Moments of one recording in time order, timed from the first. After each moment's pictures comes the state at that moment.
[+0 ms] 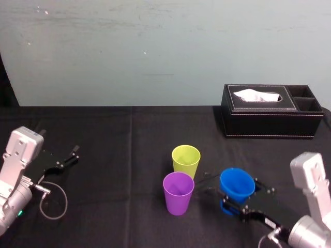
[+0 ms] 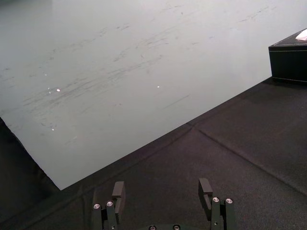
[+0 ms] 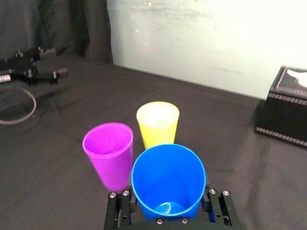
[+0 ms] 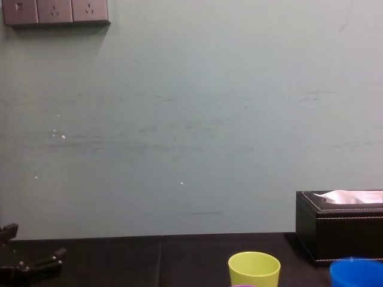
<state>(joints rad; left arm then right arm) -0.20 0.60 0.45 -1.41 -0.25 -0.12 0.03 -0.13 0.49 -0.20 -1.77 0.34 0.15 0.33</state>
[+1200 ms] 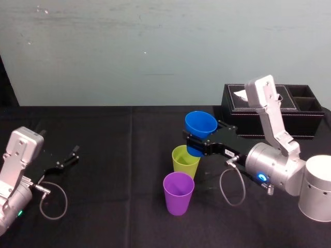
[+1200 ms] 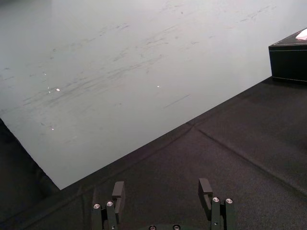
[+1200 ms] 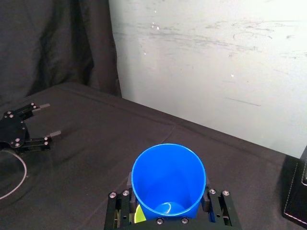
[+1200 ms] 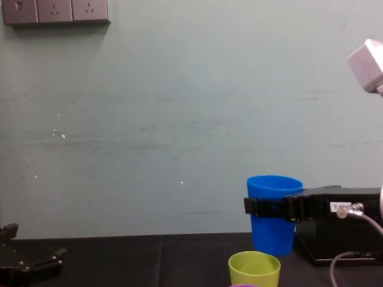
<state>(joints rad) -0.20 0.60 0.45 -1.41 -0.25 -0.12 0.03 0.31 0.37 -0.36 -1.59 0.39 0.36 0.32</state>
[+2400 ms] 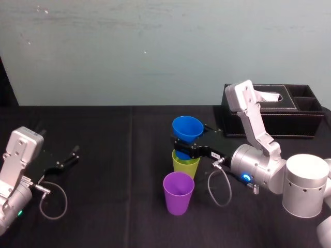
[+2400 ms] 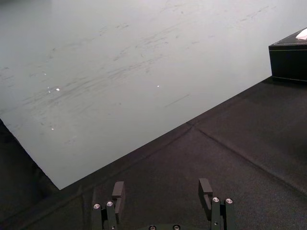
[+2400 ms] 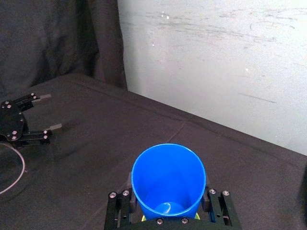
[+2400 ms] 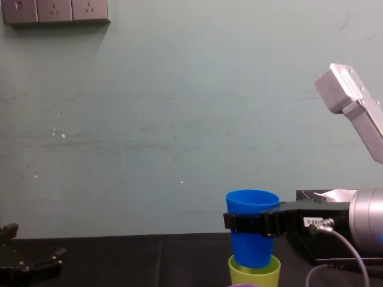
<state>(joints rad) -0.20 0.60 0.45 -1.41 -0.25 -0.12 0.03 0.37 0.33 -0.42 -1.47 0.36 0.32 0.34</state>
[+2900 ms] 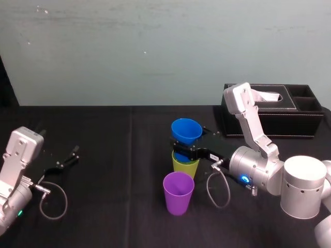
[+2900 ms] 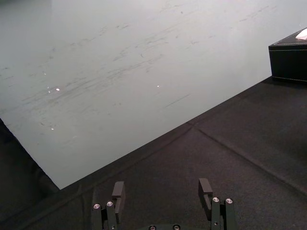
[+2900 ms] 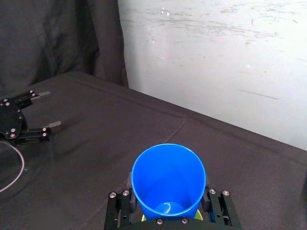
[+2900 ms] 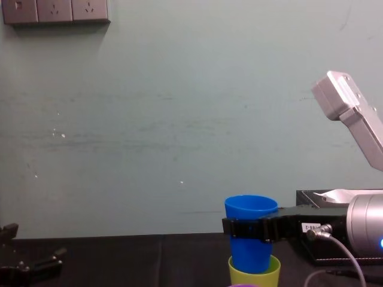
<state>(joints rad) -0.20 0.60 0.45 -1.41 -0.25 -0.12 0.03 0.37 0.33 -0.42 -1.45 0.36 0.32 0.35</state>
